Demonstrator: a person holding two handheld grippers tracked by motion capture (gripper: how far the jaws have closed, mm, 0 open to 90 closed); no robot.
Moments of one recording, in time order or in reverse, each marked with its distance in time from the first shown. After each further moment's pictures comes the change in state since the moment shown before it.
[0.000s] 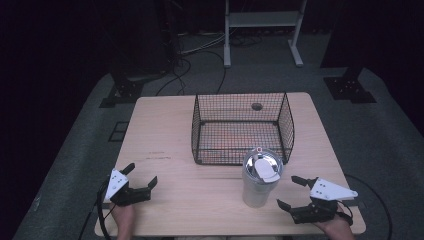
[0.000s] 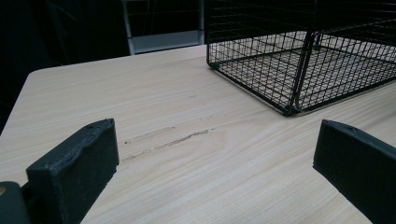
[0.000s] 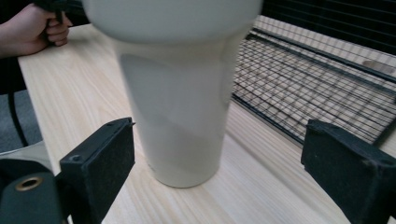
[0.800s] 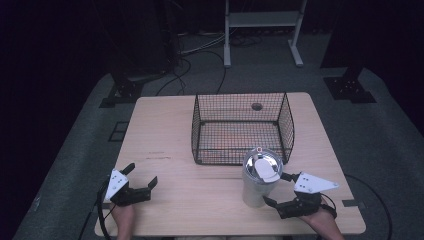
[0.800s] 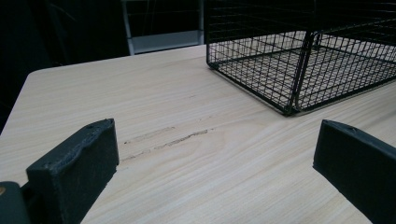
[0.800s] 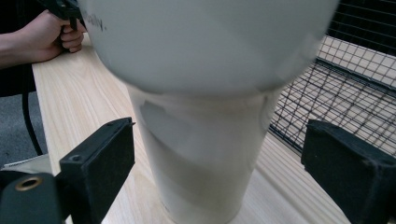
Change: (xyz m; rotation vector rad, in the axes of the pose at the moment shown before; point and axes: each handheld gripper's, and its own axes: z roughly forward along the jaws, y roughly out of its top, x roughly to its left) left arm 0.000 0.000 0.000 0.000 -0.002 0.002; right arm 0.007 0.017 0.032 -0.002 0.058 -0.013
